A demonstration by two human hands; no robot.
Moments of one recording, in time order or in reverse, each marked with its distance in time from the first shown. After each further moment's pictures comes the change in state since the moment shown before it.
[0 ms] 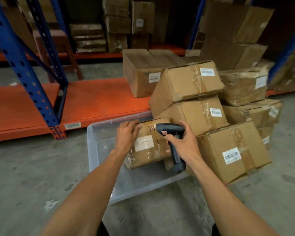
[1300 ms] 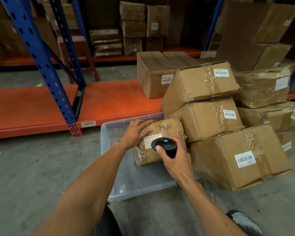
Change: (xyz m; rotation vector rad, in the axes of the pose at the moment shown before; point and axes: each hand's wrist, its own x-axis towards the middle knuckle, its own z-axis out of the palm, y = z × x) left_hand 0.011 -0.019 -0.022 0.053 -0.389 0.098; right_hand -0.063 0.005 0.040 -0.068 -0.064 -0.118
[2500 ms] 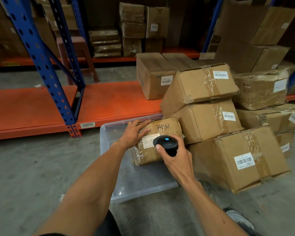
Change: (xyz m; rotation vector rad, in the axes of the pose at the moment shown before) left_hand 0.005 -0.007 -0.006 0.045 -0.032 -0.036; right_hand 0.011 0.001 0.002 -0.023 0.042 -0.059
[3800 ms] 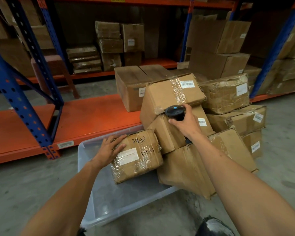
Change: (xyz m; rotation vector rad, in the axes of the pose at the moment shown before) left_hand -0.005 0.007 0.001 -0.009 -0.015 0.008; right_hand 0.162 0.006 -0.136 -0.183 0.085 0.084
